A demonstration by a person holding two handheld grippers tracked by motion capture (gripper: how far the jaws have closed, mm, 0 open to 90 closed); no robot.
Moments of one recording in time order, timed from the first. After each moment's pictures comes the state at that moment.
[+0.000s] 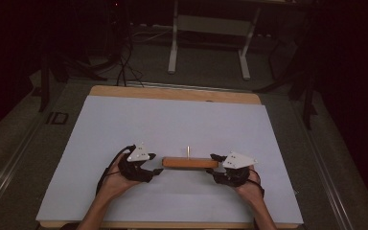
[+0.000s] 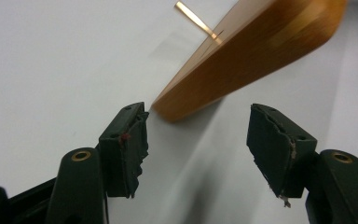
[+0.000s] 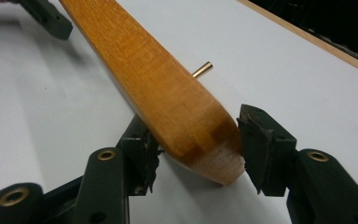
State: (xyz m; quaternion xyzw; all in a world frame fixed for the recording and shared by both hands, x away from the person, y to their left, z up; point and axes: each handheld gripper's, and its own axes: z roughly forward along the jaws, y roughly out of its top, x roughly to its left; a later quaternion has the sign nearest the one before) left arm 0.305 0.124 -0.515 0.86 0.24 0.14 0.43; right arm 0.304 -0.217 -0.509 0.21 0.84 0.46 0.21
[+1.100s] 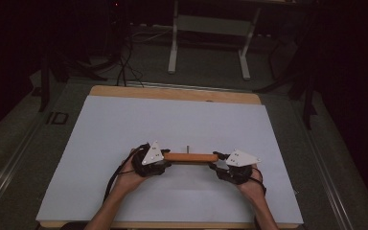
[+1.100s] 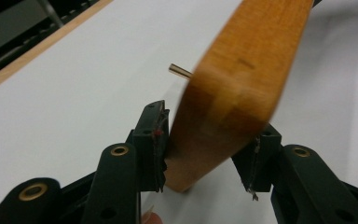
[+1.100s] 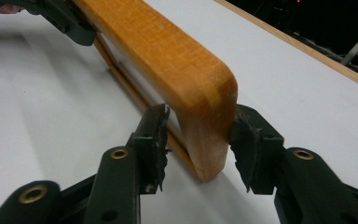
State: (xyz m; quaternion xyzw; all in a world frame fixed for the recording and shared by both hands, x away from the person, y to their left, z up) left arm 0.312 0.093 -0.511 0.85 0.19 0.23 0.44; right arm 0.309 -0.224 -0.507 0.22 0.83 0.46 0.23
